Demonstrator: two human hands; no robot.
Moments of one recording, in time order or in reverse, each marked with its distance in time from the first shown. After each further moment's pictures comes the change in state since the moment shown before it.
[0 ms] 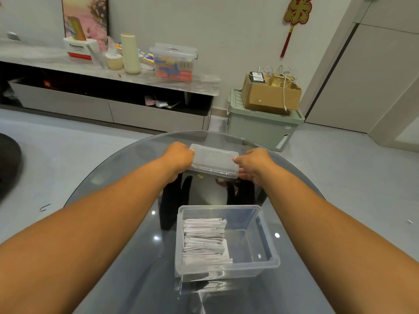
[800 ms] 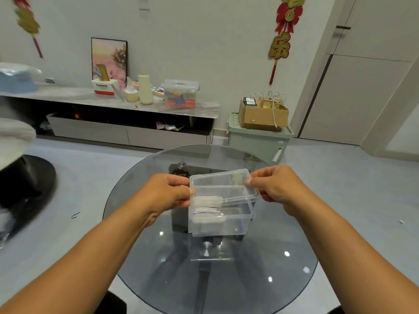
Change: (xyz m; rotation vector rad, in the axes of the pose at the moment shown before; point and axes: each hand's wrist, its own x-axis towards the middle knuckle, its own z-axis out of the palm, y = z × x) left_hand -0.213 -0.016 -0.064 -0.326 -0.168 0.029; right_hand -0.202 0.035 -0.078 -0.113 0.001 -0.273
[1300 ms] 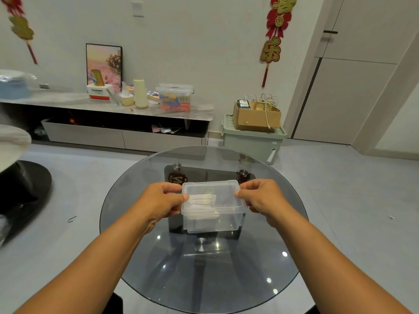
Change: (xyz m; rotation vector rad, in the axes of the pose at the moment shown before) left_hand -0.011 -0.018 0.006 0.123 0.091 0.004; right_hand -0.008 0.034 0.023 0.062 0.025 0.018
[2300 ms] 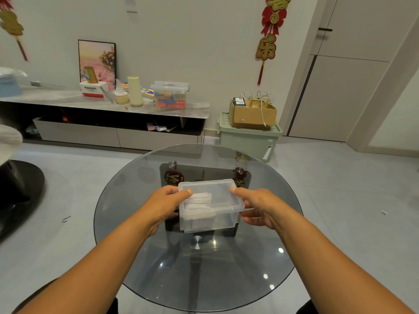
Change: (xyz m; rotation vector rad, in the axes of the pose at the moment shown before) left_hand 0.017 -0.018 0.019 0.009 -0.070 -0.026; right_hand -0.002 0.009 -0.005 0.084 -0.143 0.311
